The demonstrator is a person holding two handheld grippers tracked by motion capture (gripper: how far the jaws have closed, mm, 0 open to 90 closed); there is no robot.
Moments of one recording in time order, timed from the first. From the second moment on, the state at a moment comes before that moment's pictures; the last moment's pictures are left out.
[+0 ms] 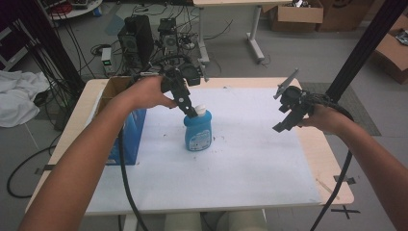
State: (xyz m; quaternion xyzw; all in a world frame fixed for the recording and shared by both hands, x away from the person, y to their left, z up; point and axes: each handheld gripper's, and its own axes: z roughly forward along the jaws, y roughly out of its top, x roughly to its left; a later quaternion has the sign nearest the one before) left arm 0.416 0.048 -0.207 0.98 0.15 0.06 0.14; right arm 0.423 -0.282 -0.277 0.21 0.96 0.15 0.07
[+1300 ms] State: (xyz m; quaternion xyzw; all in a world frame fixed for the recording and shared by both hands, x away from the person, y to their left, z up) left arm 0.441 0.013 -0.250 0.98 0.13 0.03 0.11; right arm 0.427 -0.284 -0.281 0.22 0.96 0.15 0.06
